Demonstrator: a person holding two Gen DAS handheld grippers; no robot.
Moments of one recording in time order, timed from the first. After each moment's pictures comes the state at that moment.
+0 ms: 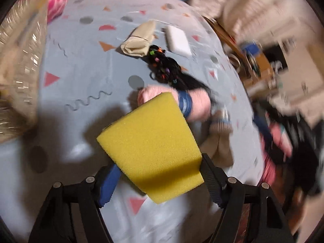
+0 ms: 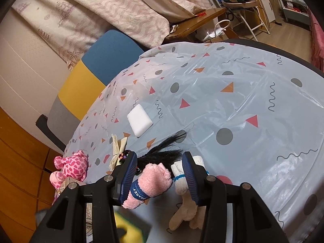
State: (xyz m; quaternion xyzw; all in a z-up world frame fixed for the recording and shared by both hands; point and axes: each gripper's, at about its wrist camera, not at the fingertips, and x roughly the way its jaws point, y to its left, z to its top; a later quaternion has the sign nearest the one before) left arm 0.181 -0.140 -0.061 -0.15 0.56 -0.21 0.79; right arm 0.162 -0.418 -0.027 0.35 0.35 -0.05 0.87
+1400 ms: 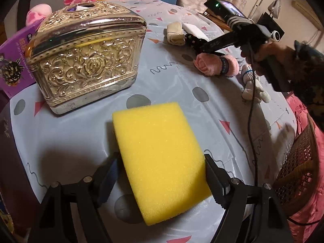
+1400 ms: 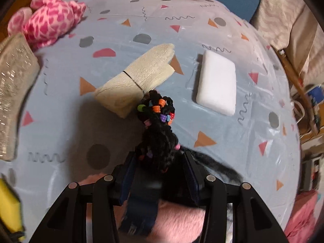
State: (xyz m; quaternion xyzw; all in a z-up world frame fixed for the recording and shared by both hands) left arm 0.096 -0.031 -0.083 -0.01 0.51 -0.19 0.84; right arm 0.317 -0.252 -0.101 -0.18 0.56 0.08 0.80
